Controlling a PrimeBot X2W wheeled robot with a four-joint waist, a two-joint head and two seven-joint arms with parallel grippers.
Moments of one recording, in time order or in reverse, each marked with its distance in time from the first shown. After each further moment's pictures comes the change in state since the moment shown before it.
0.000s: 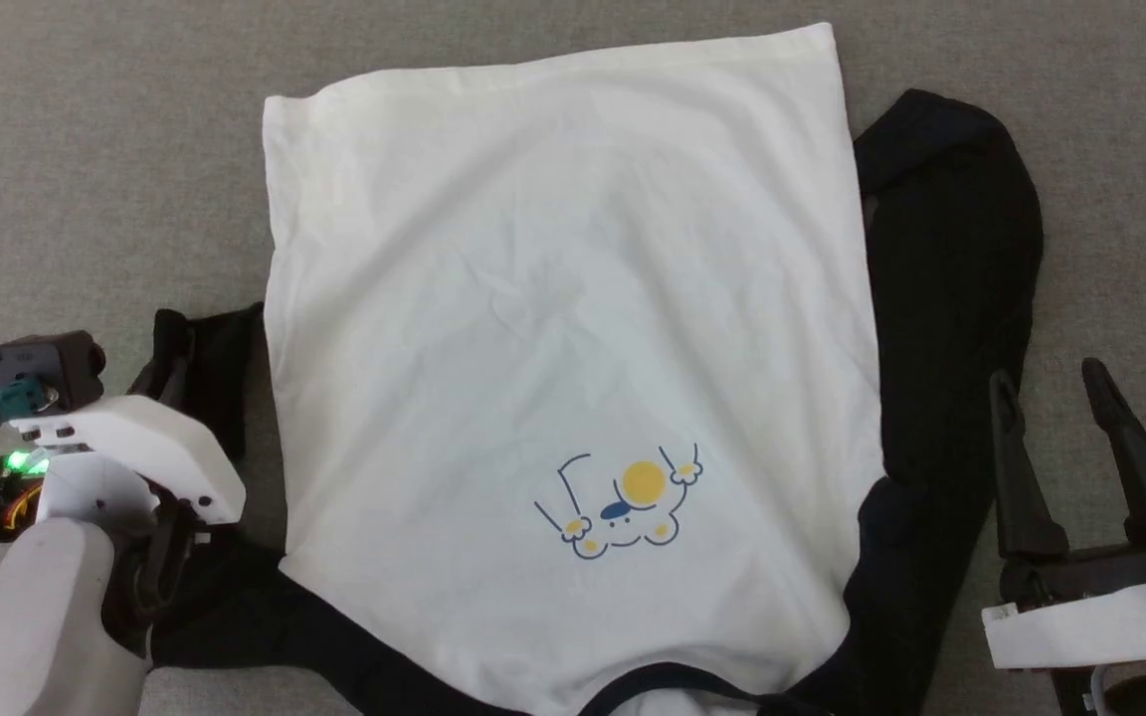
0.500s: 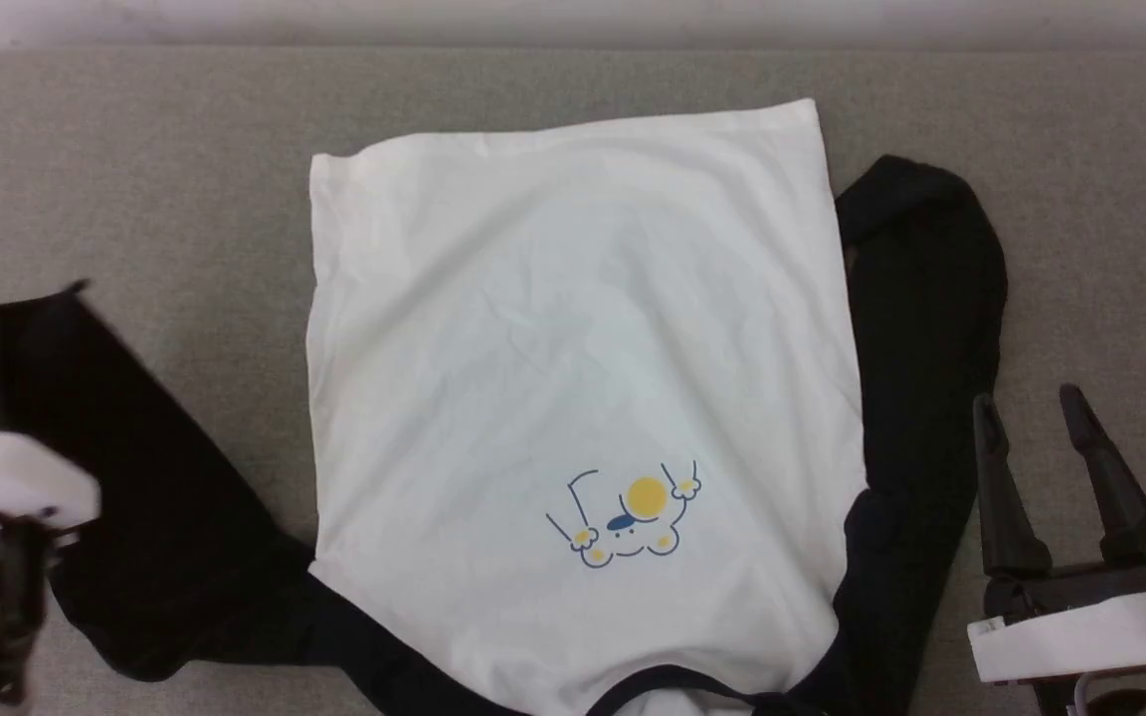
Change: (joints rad) left arm 0.112 0.029 0.191 -0.152 -0.067 0.081 -0.118; right arm 0.006 0.000 0.012 0.067 0.046 0.000 -0.031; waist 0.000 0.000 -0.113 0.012
